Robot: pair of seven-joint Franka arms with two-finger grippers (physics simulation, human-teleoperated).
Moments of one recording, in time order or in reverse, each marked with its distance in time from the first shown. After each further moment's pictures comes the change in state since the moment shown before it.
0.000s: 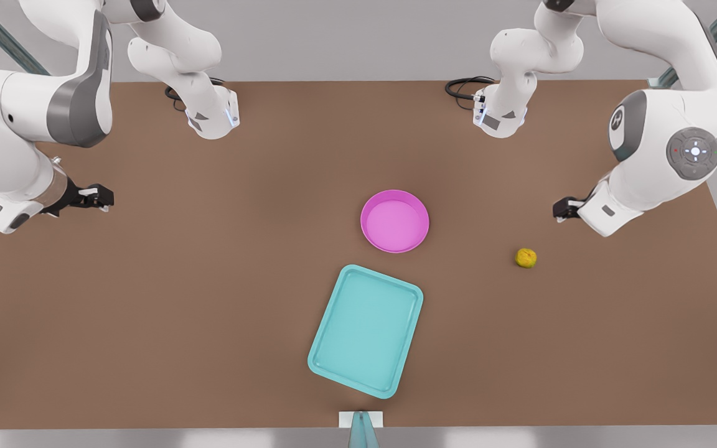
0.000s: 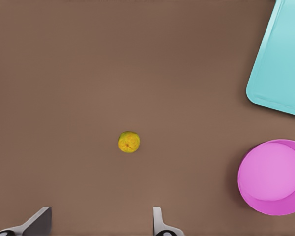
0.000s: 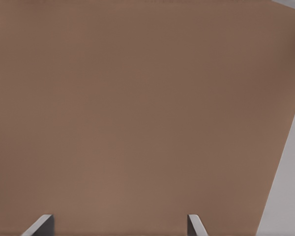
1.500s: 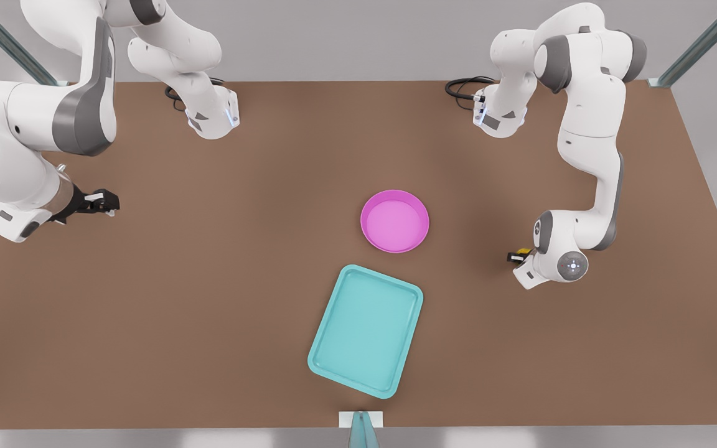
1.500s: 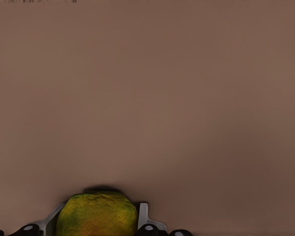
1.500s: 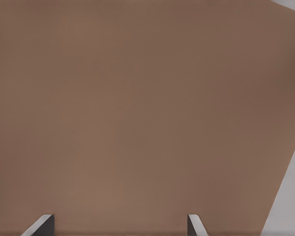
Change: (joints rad) left arm 0.047 0.442 0.035 -0.449 -0.028 0.680 0.158; right arm 0.002 0.021 0.000 -0.004 0.018 0.016 -0.048
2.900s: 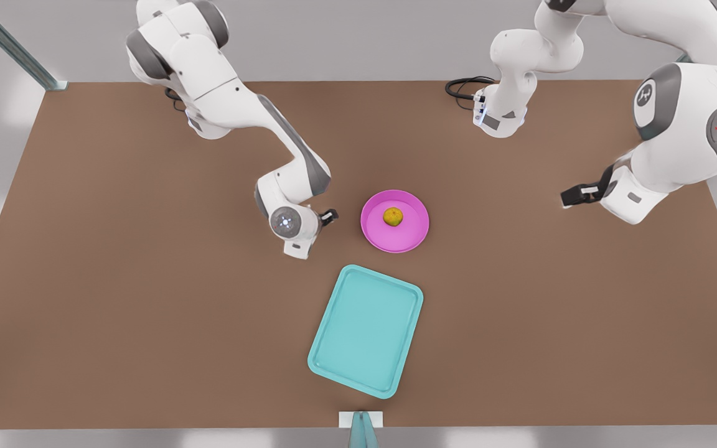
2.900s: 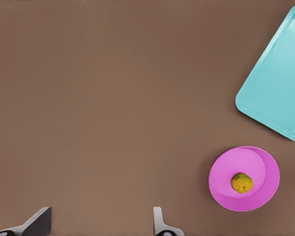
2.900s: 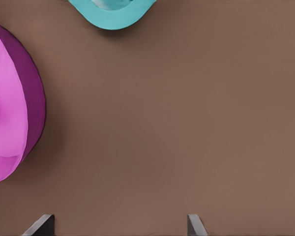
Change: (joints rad) left arm -0.006 -0.448 -0.051 0.559 -0.053 -0.837 -0.359; right arm 0.508 0.364 0.116 -0.443 0.525 0.748 0.217
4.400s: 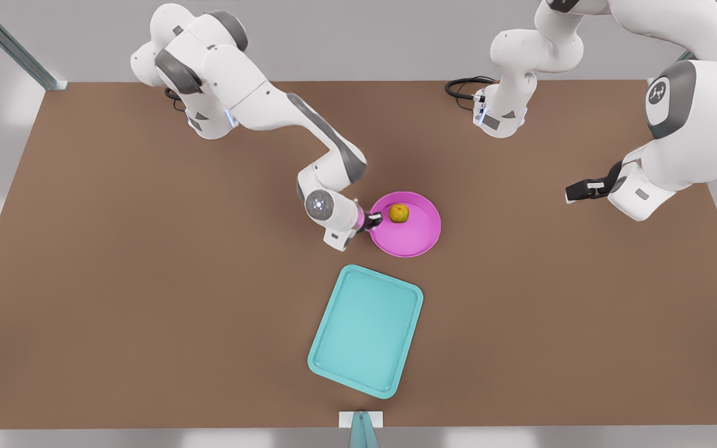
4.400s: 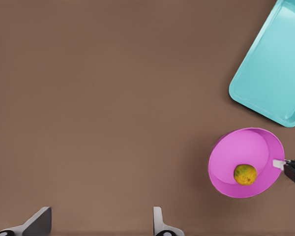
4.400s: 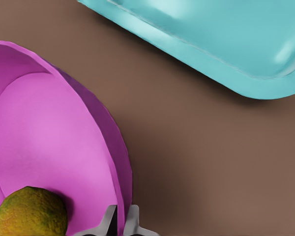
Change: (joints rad) left arm 0.001 -0.003 0.028 0.003 -0.044 -0.032 0.065; right arm 0.056 0.104 0.088 0.154 0.149 0.259 0.235
